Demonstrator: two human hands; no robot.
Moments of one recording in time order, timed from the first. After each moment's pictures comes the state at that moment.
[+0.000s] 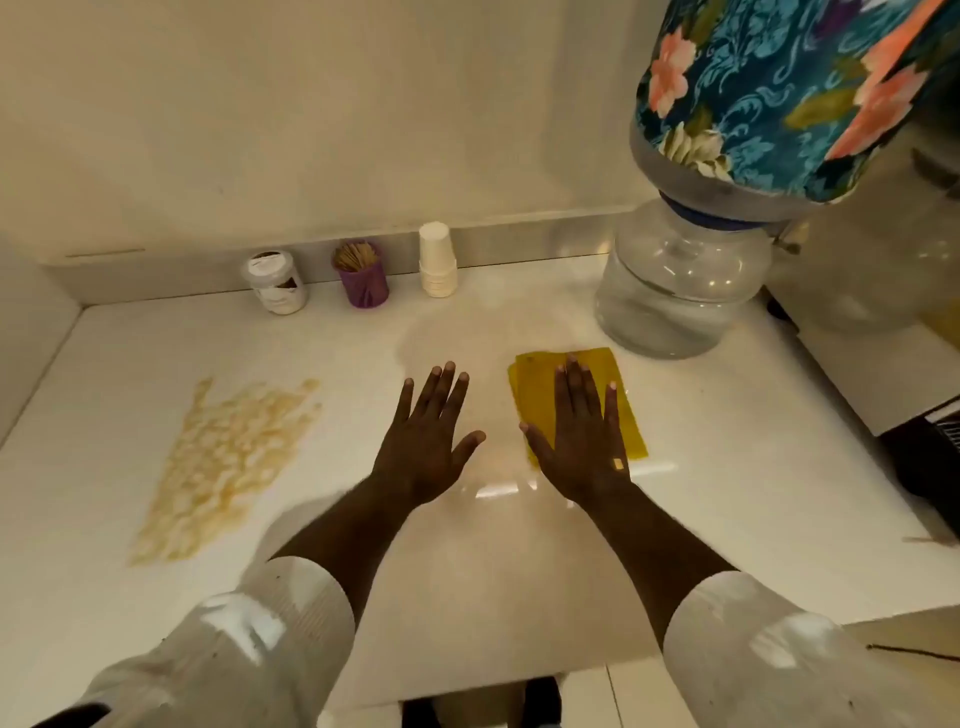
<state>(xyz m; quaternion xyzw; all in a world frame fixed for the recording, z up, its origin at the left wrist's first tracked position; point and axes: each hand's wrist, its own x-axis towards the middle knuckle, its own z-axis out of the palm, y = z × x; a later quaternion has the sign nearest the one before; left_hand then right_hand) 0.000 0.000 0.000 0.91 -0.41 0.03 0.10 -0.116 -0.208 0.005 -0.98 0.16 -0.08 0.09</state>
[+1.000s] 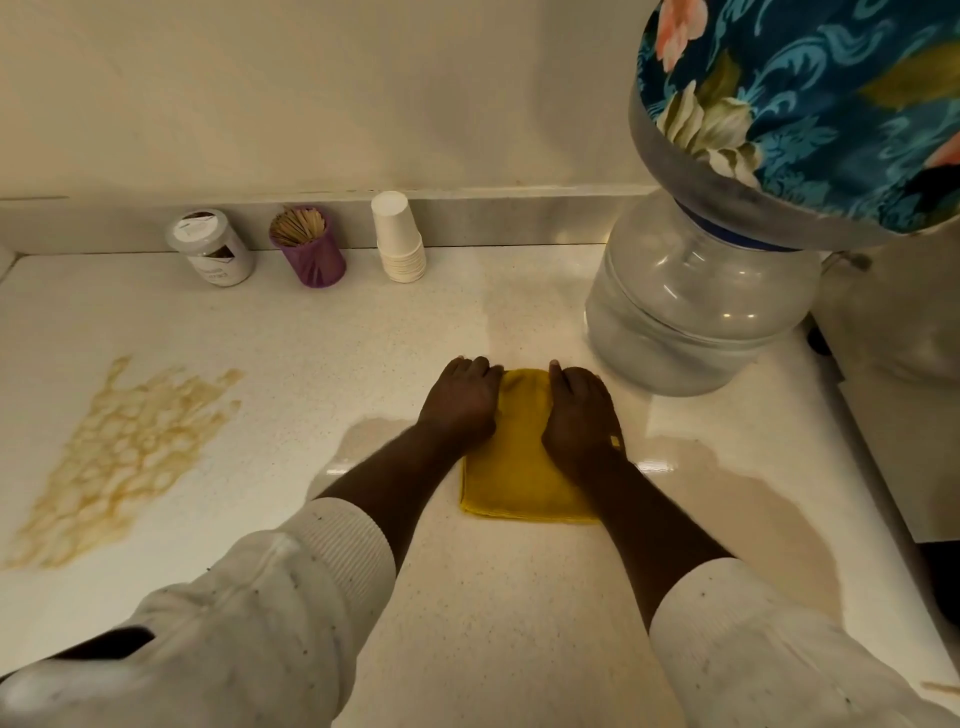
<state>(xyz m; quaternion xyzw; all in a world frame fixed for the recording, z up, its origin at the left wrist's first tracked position) 0.053 -0.183 -0.030 0.92 -0.38 -0.05 0.04 -0.035 -0.350 -0.060 -0.98 0.12 0.00 0.17</state>
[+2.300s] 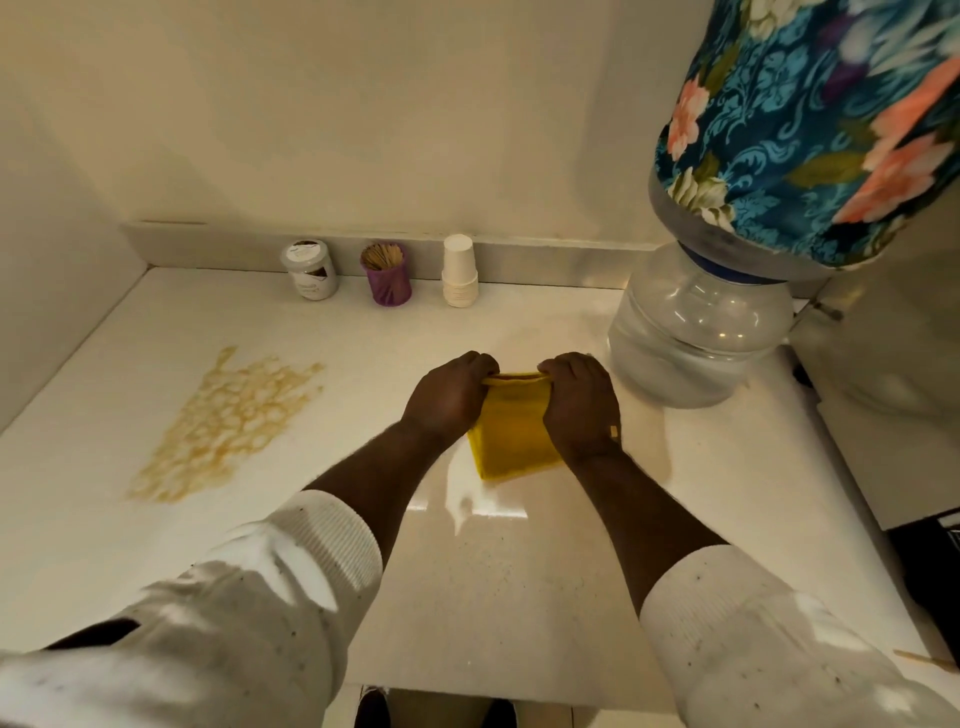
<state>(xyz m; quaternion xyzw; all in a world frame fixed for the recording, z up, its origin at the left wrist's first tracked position) -0.003 -0.083 0.075 0.91 -0.32 0.03 0.25 -0.063 -0.272 0.038 -0.93 0.01 -0.32 0.17</state>
